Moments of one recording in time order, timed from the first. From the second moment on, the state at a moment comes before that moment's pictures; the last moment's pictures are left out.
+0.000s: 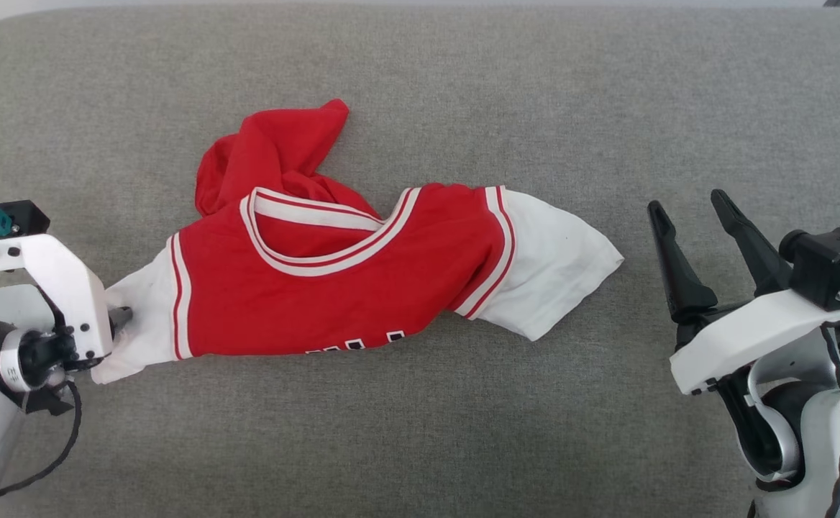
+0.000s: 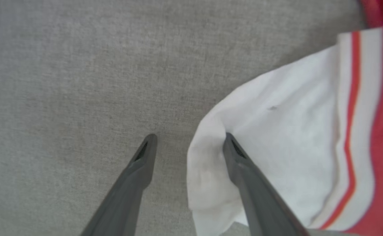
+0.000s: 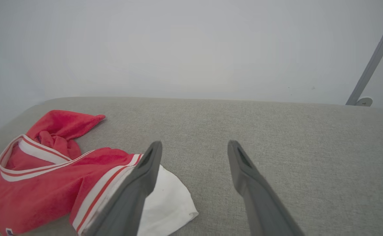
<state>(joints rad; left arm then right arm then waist) -0.66 0.67 -0.53 0.58 -0.91 0.14 0.71 -0.22 -0.08 0.01 -0.13 0.24 0.13 0.23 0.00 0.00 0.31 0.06</state>
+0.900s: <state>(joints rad) -0.81 0.53 -0.56 0.80 -0.95 -0.04 0.70 -0.40 -0.19 0.11 0.02 0.27 0.13 0.77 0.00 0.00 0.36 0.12</state>
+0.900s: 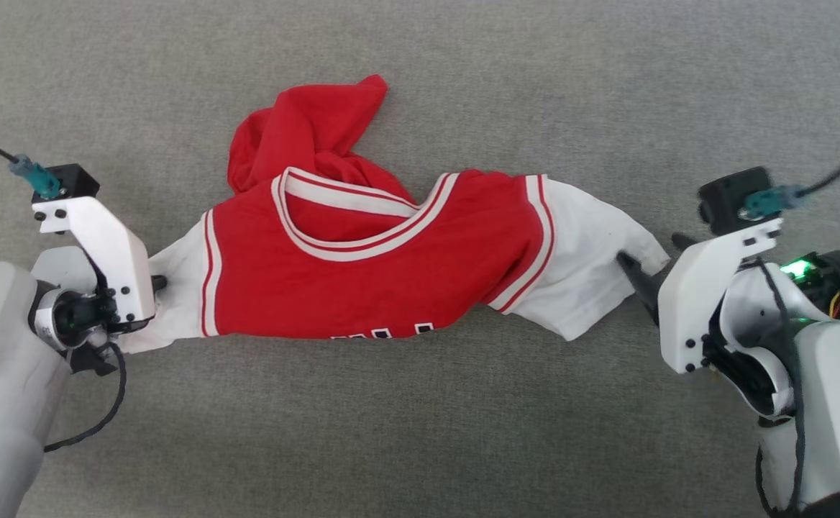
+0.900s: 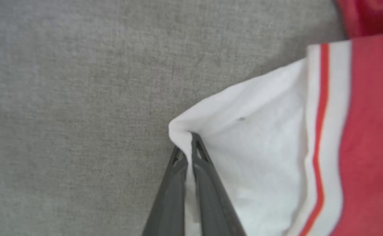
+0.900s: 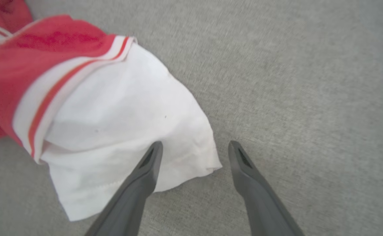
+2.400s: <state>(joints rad) -0.98 0.65 -0.54 0.41 -0.94 0.00 0.76 -0.75 -0.37 0.20 0.00 0.58 0.13 0.93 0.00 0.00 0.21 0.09</state>
